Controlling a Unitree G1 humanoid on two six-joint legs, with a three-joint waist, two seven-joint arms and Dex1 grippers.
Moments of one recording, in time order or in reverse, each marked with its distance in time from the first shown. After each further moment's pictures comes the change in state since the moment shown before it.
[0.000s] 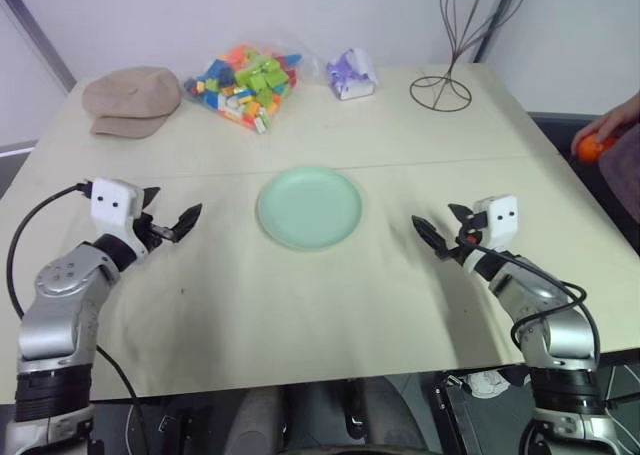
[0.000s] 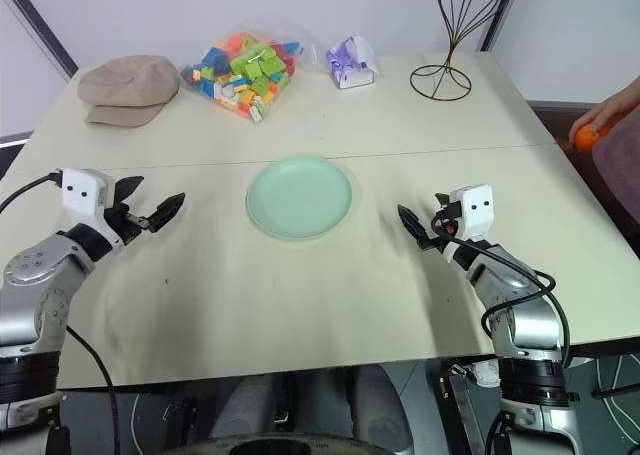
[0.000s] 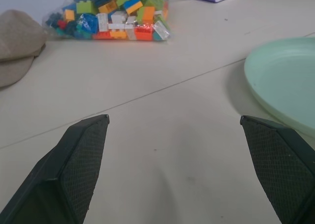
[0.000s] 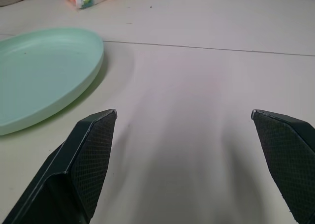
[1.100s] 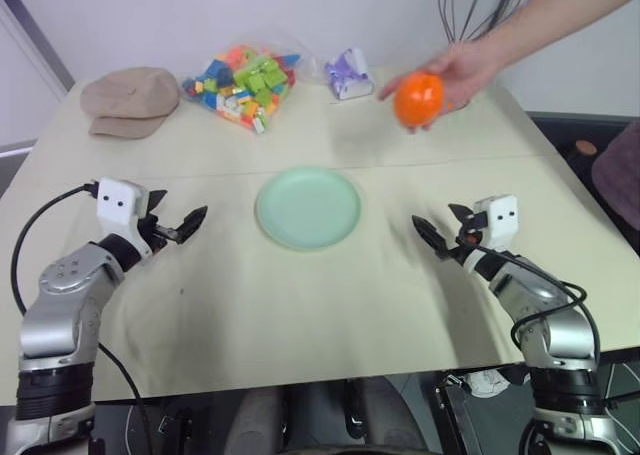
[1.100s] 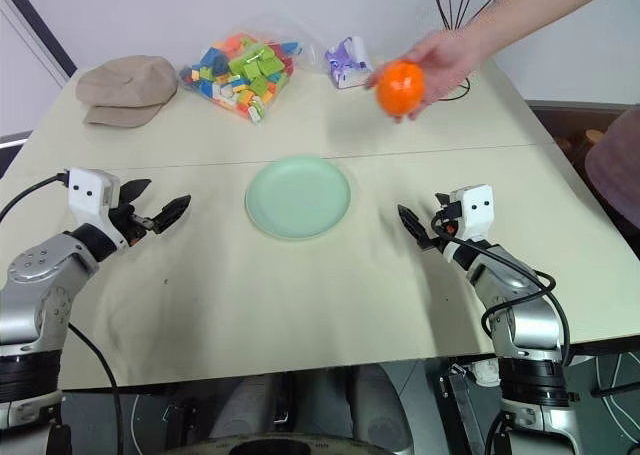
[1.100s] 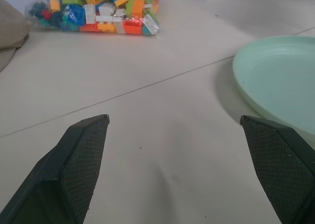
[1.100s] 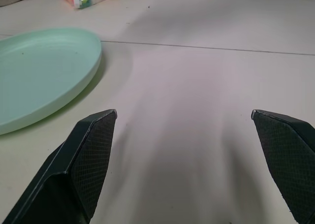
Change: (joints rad) left arm 0.002 0.000 -0.004 -0.017 -0.024 0.040 -0.010; right arm 0.000 0.000 0.000 0.000 0.000 0.000 -0.005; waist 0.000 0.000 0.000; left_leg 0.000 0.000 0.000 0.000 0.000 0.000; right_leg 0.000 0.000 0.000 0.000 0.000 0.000
